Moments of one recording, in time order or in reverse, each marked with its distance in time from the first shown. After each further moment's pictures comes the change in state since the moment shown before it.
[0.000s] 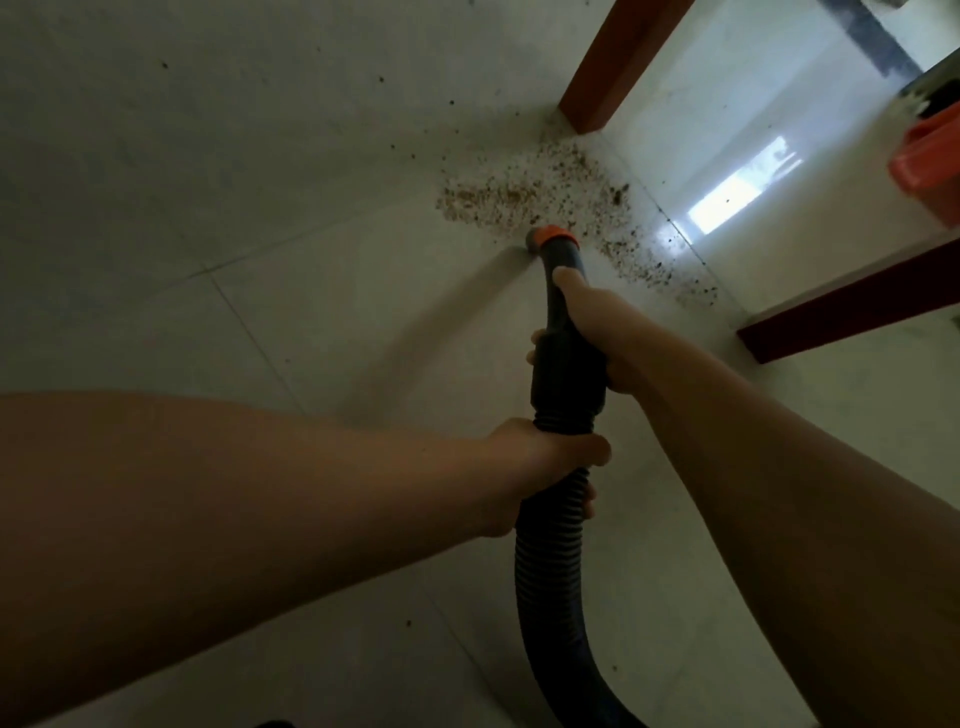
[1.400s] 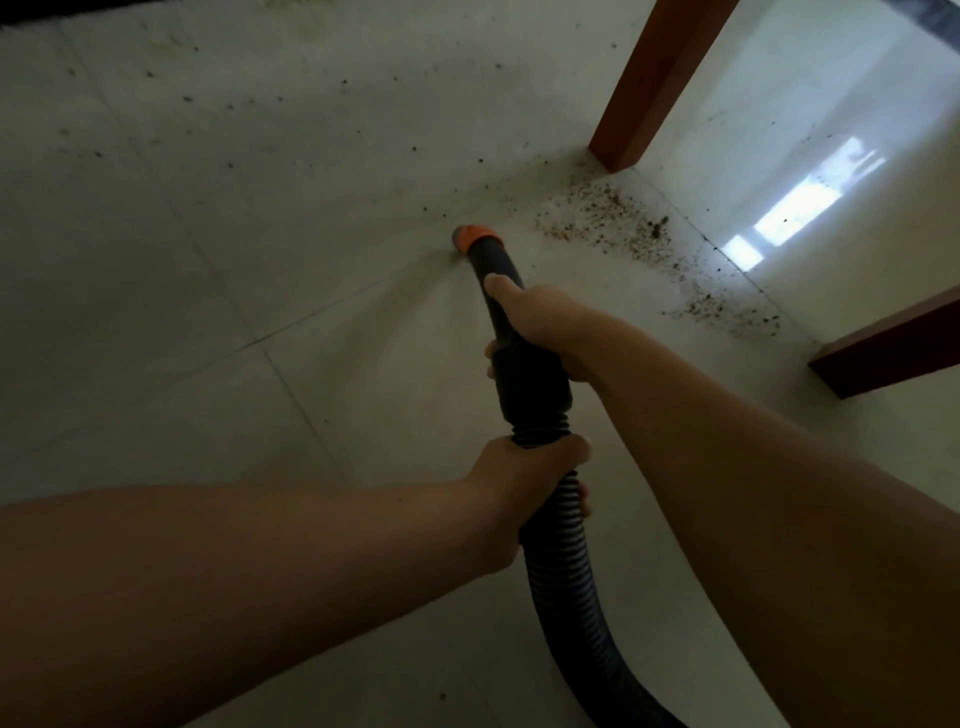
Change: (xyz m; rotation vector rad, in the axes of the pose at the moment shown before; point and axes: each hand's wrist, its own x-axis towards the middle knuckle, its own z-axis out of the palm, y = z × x) left_hand 0.009 0.018 -0.018 -0.175 0.208 0.086; right_hand 0.030 -0.040 0.040 -0.188 -0.210 -0.132
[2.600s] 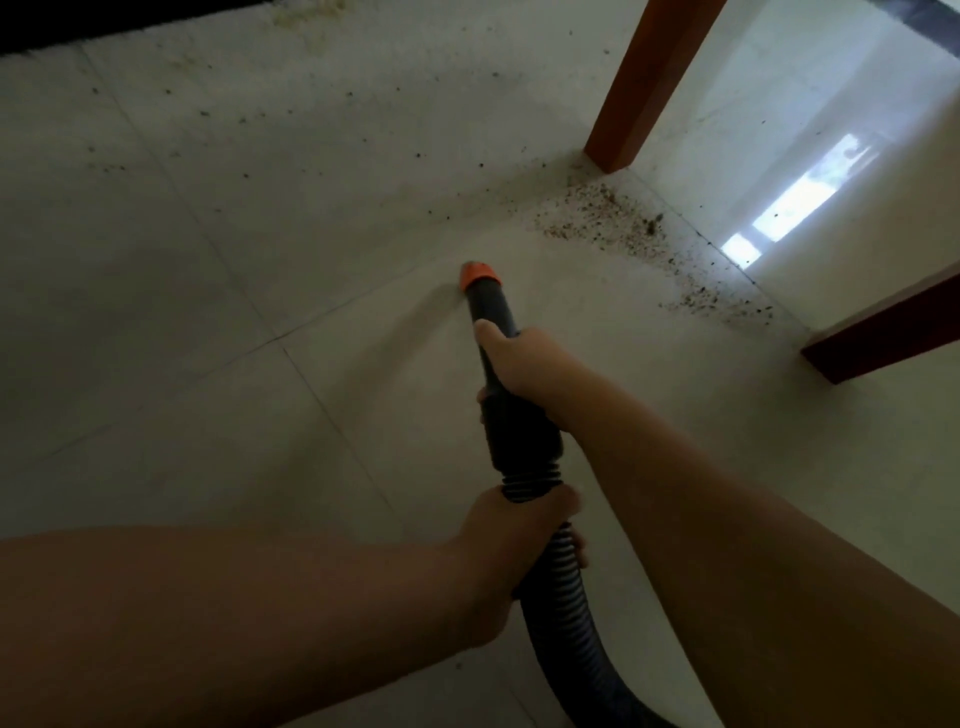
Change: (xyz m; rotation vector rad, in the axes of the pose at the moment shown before) left_hand -0.035 -0.044 -0.009 -0.013 -0.039 -0.004; right_hand -0.037 0.026 0.030 -0.041 0.064 -0.013
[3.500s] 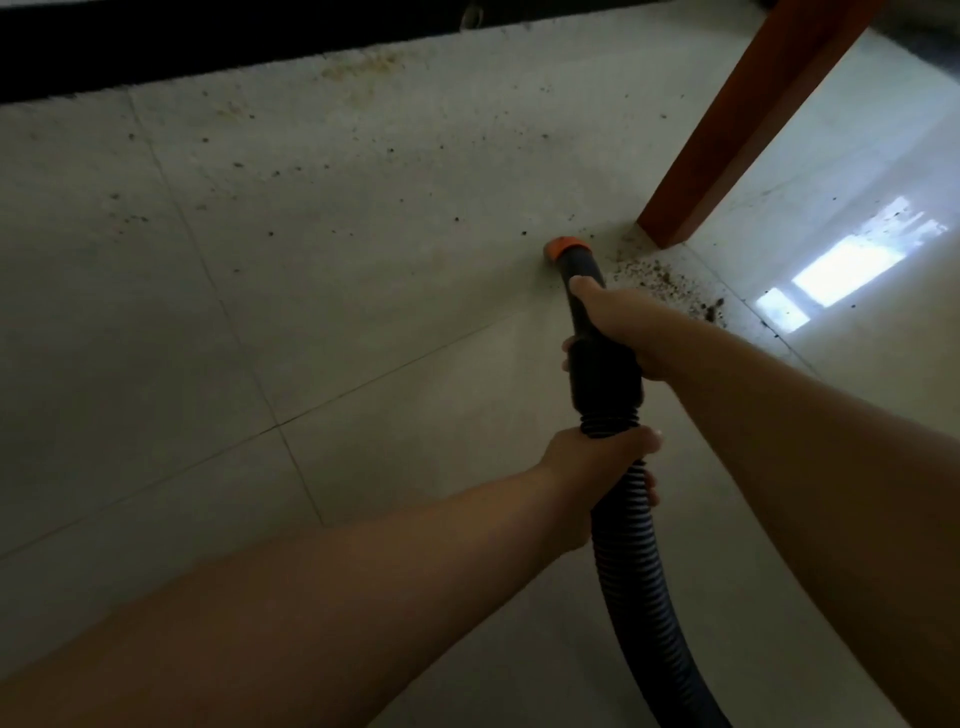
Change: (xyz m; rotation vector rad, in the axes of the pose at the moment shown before) left_hand 0.105 0.128 0.009 -0.094 -0.017 0.095; right_hand 0.137 -0.076 -0.073 -0.004 0.081 -0.033
